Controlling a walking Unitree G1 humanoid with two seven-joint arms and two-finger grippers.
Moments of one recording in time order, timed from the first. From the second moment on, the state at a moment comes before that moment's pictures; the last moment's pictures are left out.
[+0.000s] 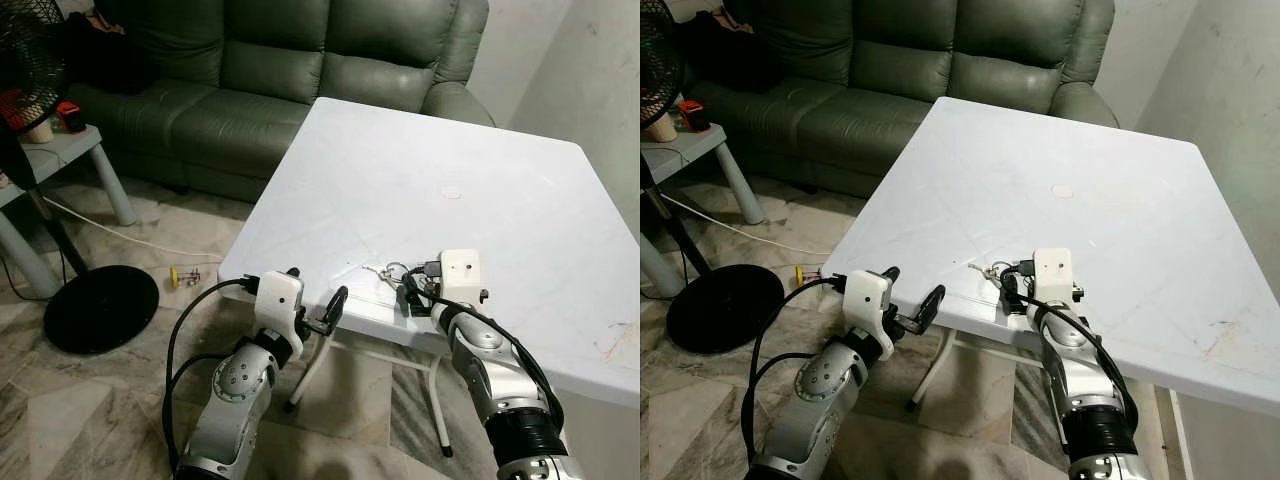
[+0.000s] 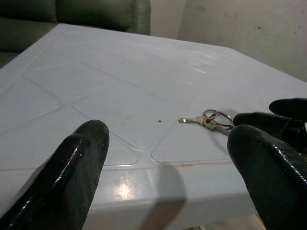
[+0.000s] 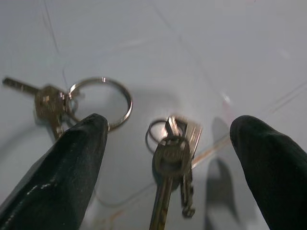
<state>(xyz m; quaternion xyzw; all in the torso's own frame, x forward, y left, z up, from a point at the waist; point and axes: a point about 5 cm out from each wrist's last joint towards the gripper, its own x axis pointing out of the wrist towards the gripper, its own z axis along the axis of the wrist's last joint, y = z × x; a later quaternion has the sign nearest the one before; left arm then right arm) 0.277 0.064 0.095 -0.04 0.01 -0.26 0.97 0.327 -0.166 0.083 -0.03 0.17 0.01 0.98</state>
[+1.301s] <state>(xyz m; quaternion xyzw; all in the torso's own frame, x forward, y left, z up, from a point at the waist) 0.273 0.059 0.099 -0.04 0.01 -0.27 0.96 0.325 -0.163 0.080 -0.01 0.19 0.01 0.98</state>
